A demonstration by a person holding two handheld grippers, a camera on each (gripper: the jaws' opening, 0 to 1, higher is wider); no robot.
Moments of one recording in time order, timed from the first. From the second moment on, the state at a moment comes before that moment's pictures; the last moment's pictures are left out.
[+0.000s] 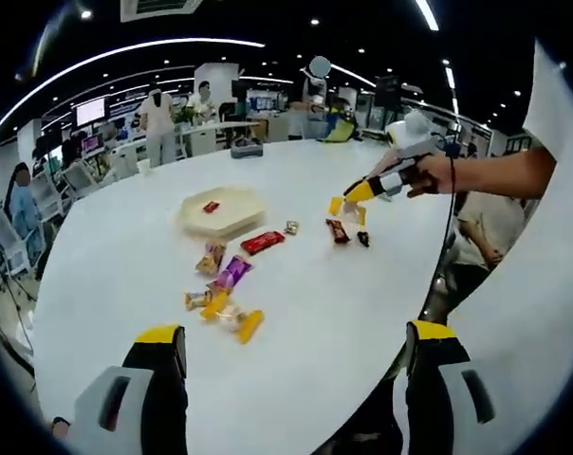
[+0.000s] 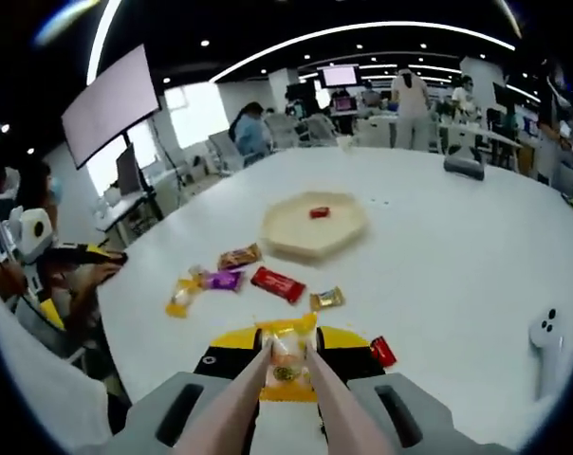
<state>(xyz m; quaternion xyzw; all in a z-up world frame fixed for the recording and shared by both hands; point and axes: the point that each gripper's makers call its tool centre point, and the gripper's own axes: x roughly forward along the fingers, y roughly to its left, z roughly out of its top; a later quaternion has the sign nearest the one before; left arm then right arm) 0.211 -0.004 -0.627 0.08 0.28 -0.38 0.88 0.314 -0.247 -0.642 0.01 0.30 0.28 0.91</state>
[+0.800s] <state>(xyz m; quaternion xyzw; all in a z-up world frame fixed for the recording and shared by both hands) 0.212 0.050 -0.629 0.03 0.25 -0.35 0.90 0.388 -0.195 -0.590 -0.05 0.27 0.28 0.92</state>
